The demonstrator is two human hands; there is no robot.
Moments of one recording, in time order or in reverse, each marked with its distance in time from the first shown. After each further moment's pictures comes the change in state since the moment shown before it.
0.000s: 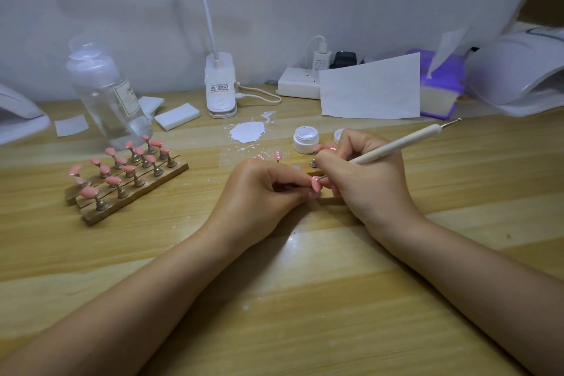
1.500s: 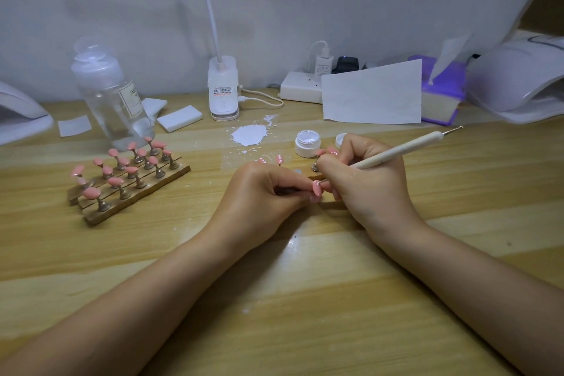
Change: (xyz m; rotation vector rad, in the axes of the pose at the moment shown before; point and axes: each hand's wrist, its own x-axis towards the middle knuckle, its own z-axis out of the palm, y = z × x) left_hand 0.000 0.001 0.000 -0.030 0.005 -0.002; right_hand 0.000 -0.001 0.000 0.016 0.003 0.012
